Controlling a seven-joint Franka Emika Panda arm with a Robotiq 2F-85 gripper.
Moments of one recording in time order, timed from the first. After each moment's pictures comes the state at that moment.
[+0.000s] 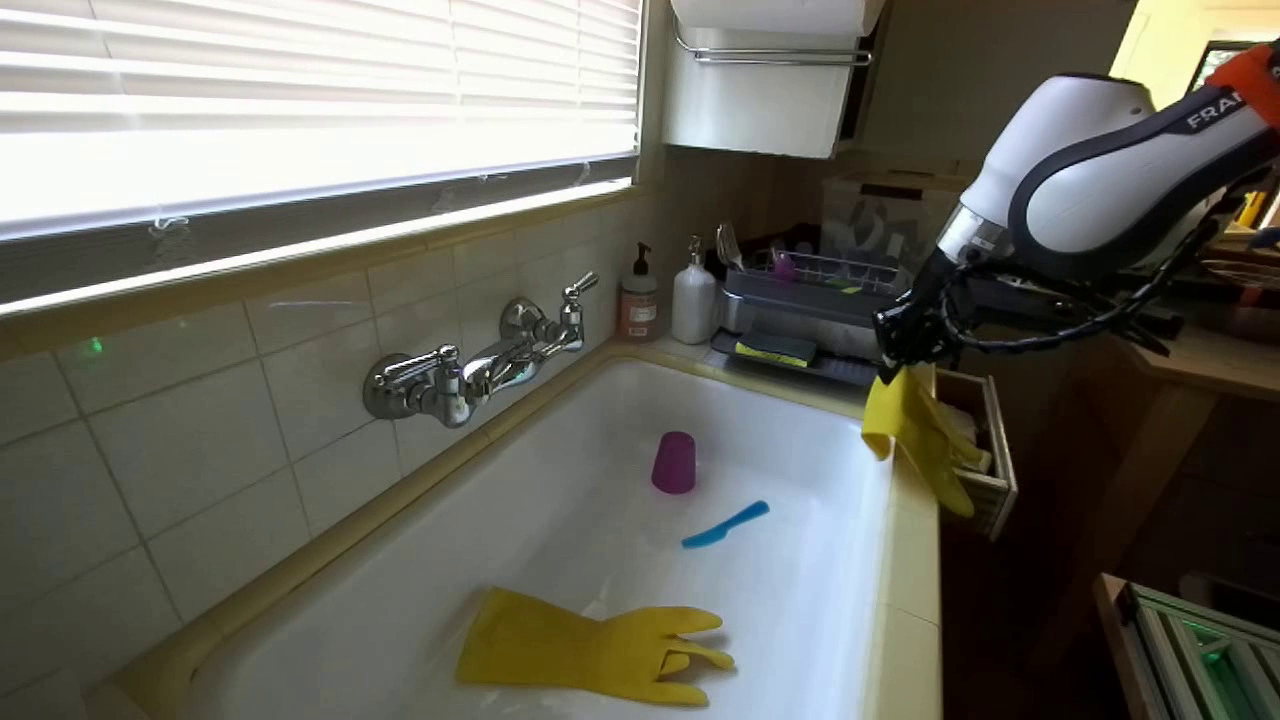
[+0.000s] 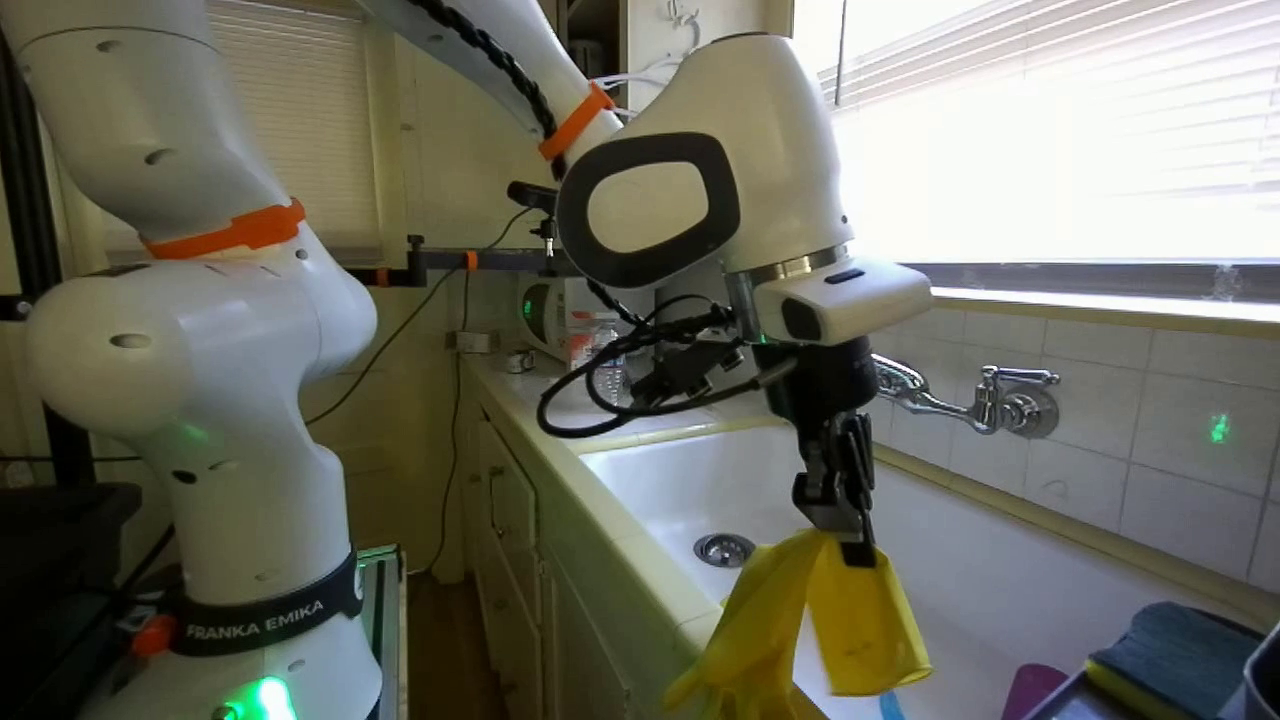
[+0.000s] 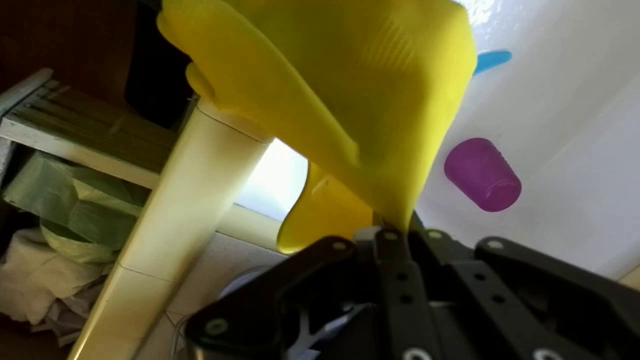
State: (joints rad) arm -0.41 -0.31 -0.15 -2.72 -0.04 2.73 0.43
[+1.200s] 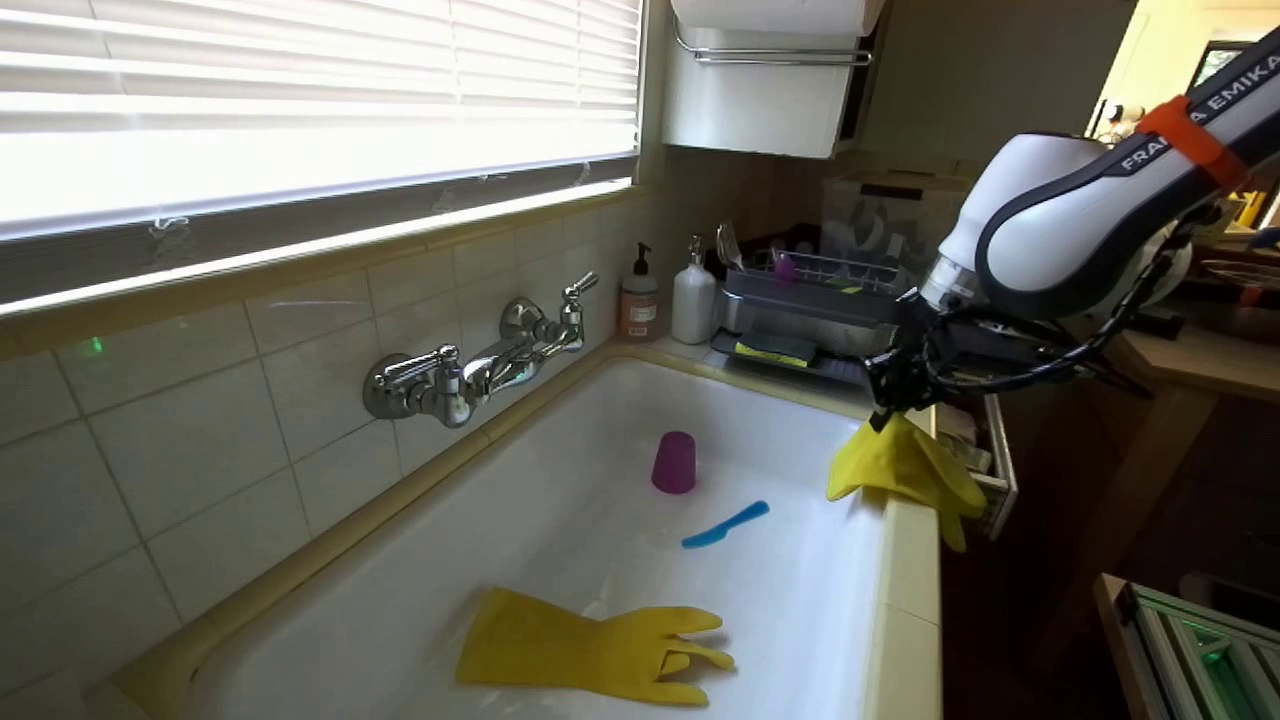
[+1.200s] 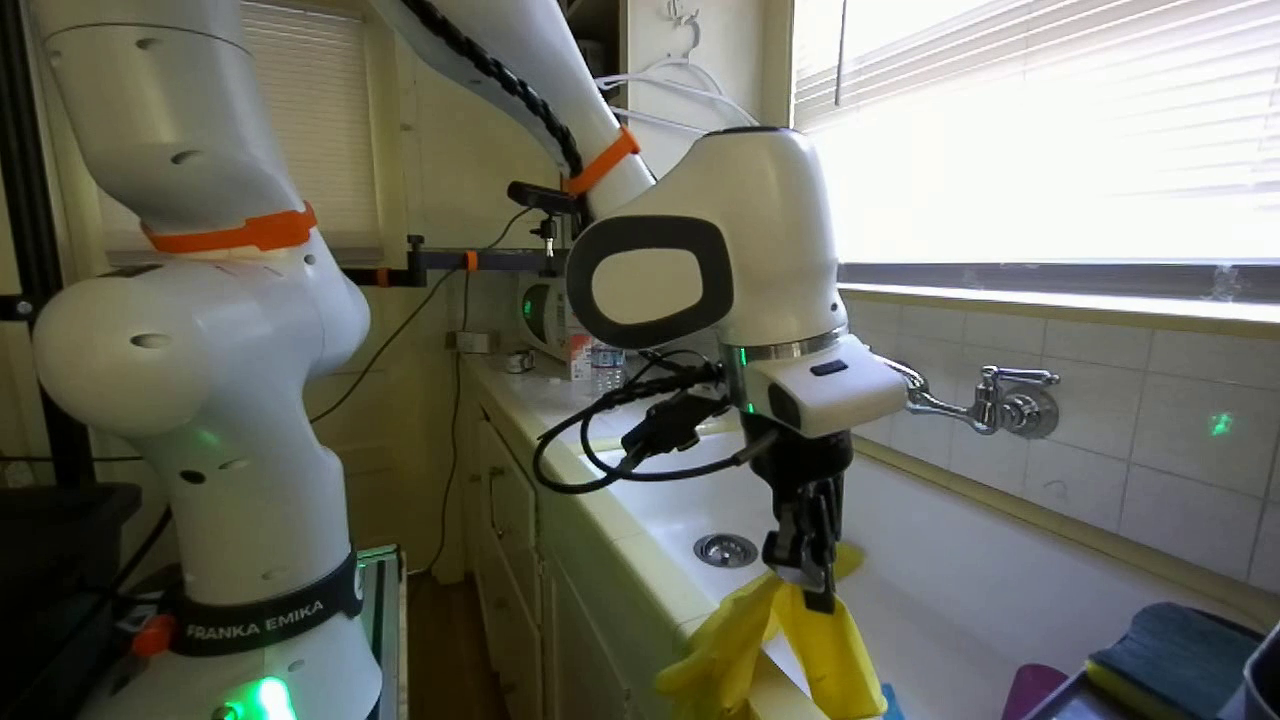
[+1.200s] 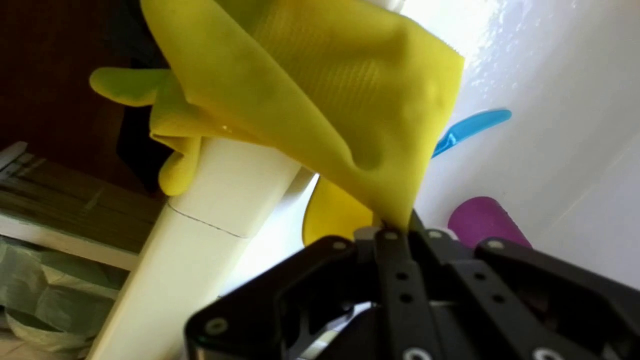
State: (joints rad) arm -0.34 -0.20 -0.18 -2.75 0.10 2.78 0.37
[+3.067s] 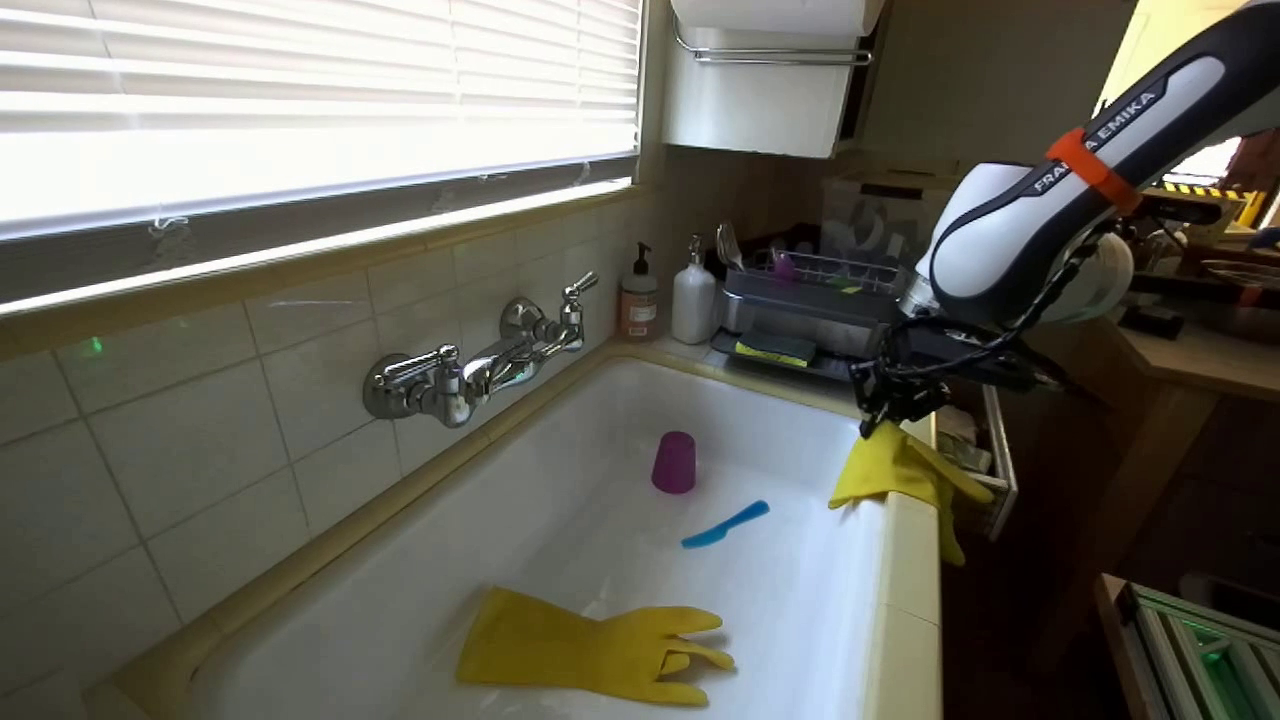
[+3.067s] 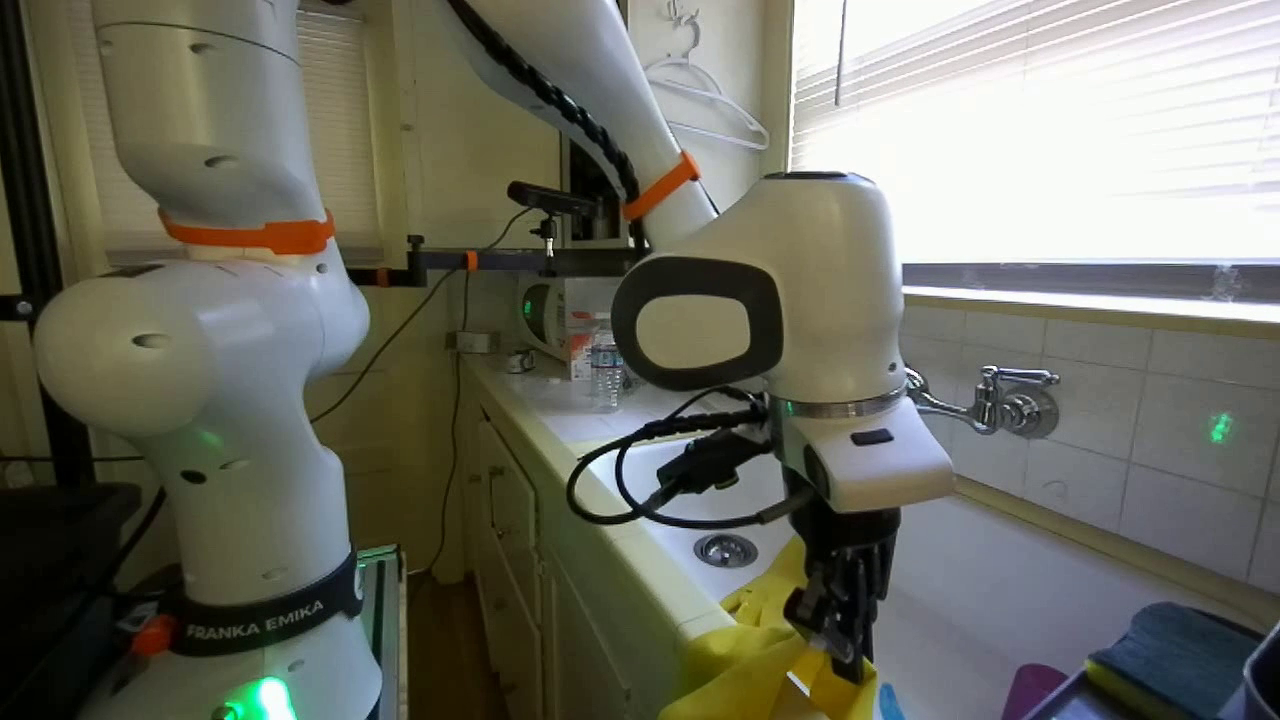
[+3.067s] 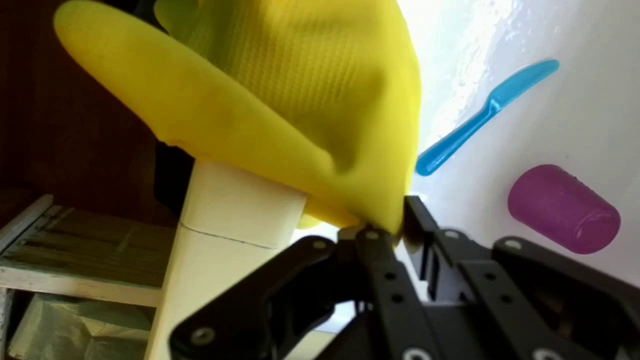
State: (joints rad) arm -0.33 -0.03 -0.23 -2.64 0.18 2.78 0.45
